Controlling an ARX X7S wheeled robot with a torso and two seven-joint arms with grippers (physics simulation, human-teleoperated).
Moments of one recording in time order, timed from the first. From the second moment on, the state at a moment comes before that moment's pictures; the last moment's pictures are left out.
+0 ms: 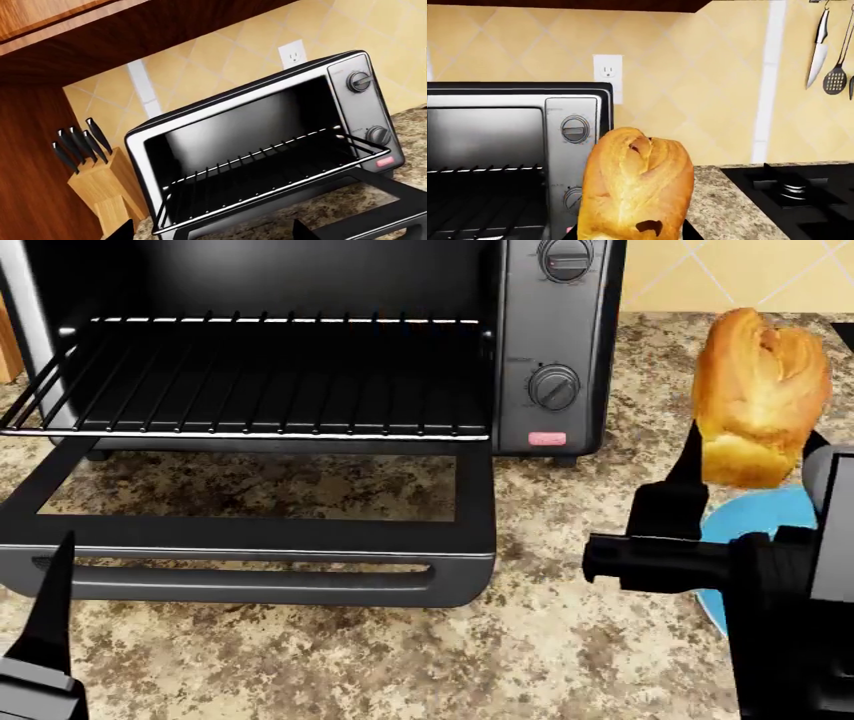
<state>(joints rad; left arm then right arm) -0.65 -0.02 0.66 1.05 1.83 -1.57 1.35 0.58 0.56 0.13 -0.72 0.99 1.07 0.64</state>
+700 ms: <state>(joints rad) -0.64 -0.01 0.67 1.05 1.70 -1.57 1.24 0.42 0.63 0.21 -0.44 0.83 0.94 0.57</state>
